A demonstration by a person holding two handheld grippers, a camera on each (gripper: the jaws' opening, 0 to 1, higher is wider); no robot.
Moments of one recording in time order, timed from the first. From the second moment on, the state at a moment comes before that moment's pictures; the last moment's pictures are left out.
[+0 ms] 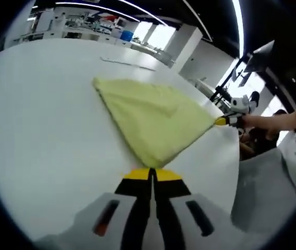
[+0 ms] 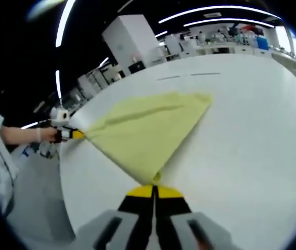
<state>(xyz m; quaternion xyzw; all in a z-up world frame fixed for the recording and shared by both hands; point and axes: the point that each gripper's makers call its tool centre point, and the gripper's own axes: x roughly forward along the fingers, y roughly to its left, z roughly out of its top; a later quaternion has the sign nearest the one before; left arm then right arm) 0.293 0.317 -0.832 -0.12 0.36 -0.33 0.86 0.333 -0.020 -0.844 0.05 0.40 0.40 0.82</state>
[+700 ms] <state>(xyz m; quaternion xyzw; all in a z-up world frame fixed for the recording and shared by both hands) 0.265 0.338 -0.840 -0.12 0.38 -0.31 0.86 0.305 -0.028 -0.846 0.06 0.41 0.41 0.82</state>
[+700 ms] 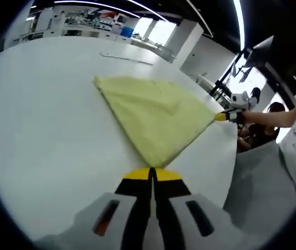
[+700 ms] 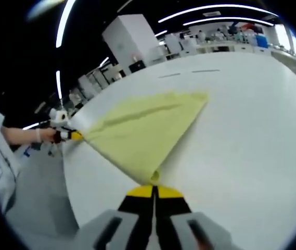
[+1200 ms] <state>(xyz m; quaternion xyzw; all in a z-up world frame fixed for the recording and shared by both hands) 0.239 0.332 -0.841 -0.14 0.38 -0.30 0.87 0.285 -0.029 -0.847 0.06 0.40 0.41 0.82</state>
